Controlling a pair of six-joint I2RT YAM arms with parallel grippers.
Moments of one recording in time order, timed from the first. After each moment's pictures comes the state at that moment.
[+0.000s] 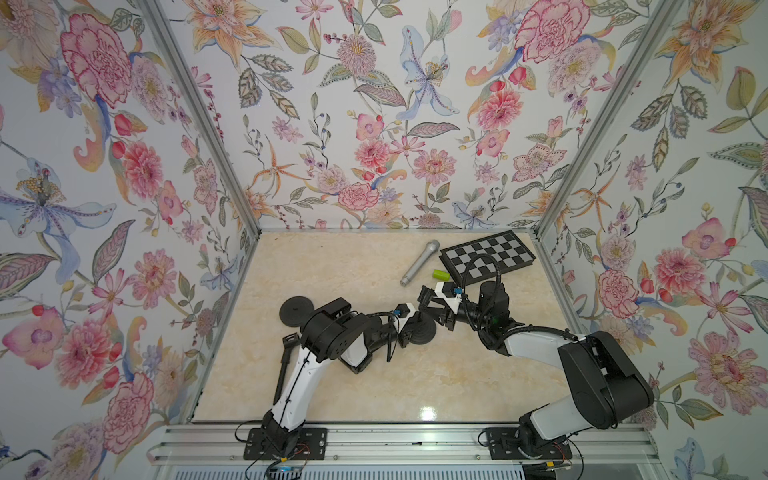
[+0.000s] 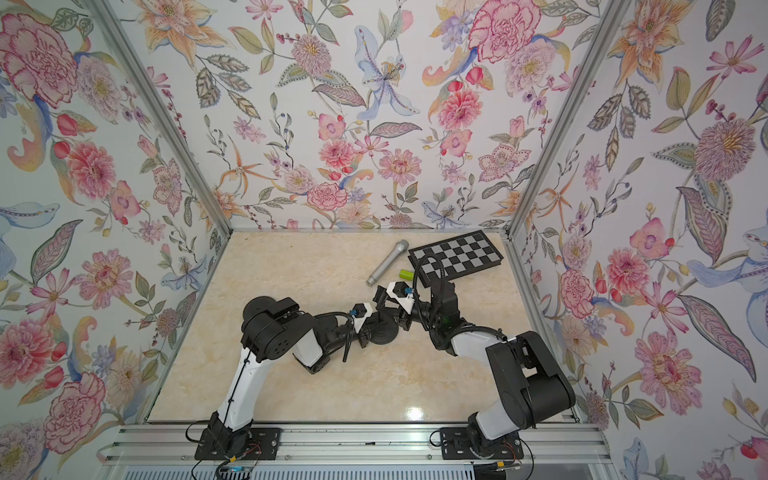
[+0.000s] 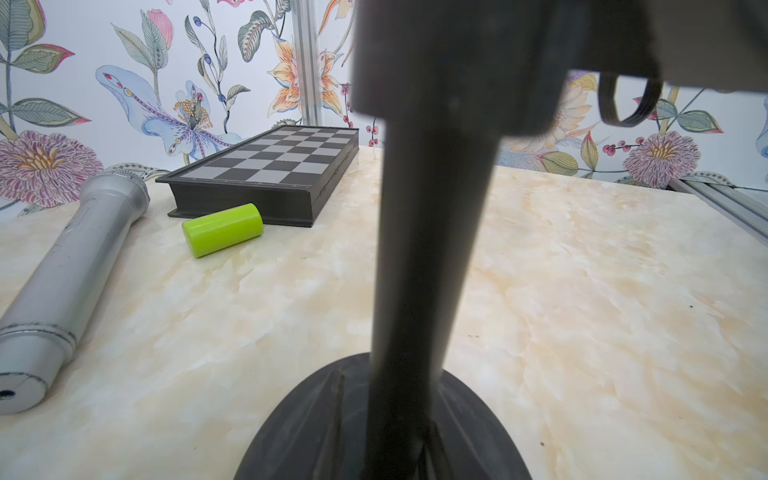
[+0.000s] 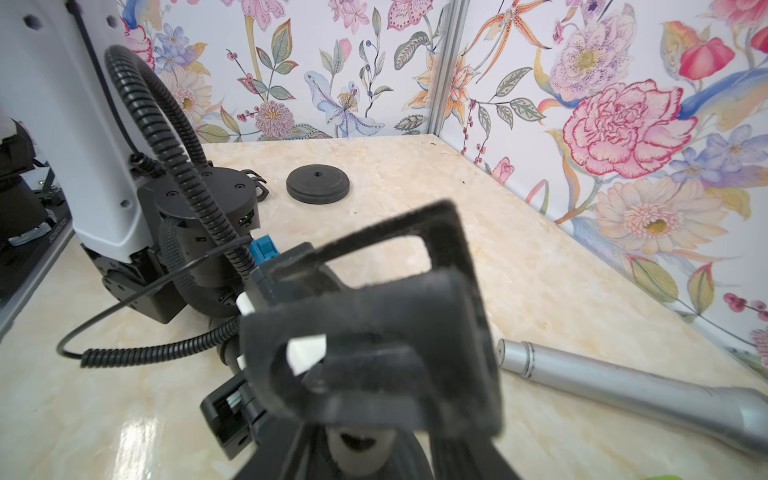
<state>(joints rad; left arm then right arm) -0.70 2.31 0.73 1.52 0.43 -0.01 0.40 1.54 0.59 0.68 -0.81 -0.31</state>
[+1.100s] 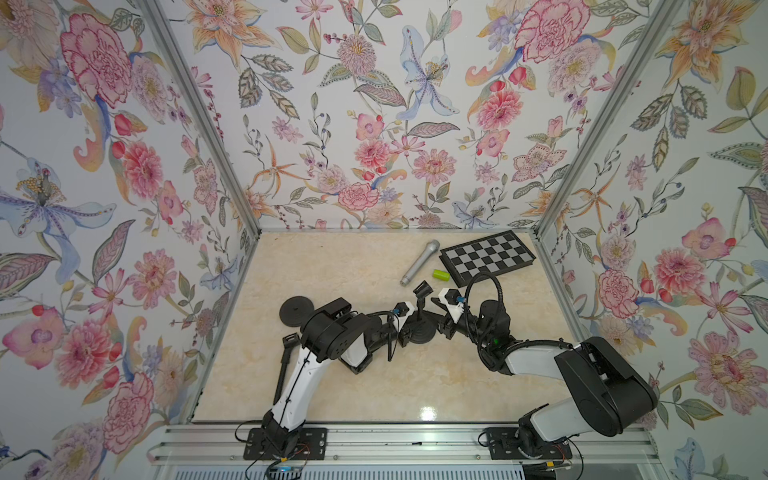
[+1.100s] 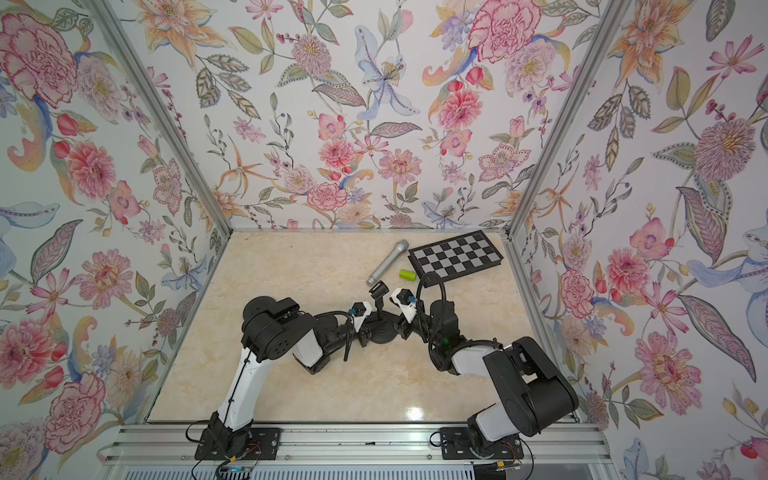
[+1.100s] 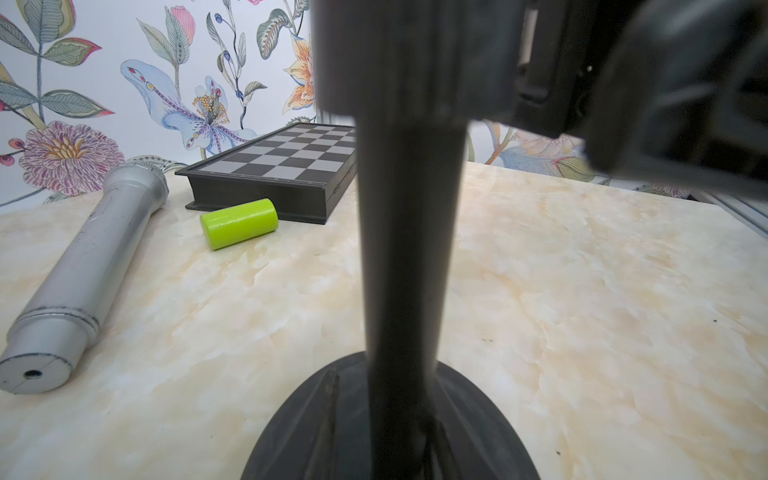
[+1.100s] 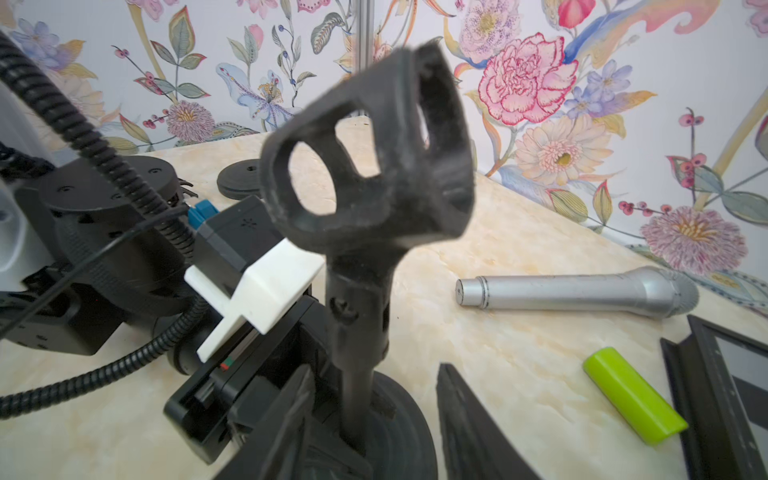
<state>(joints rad) -0.71 2.31 0.73 1.52 0.39 -0.02 0.44 1.49 0.44 0.87 -0.56 -0.17</state>
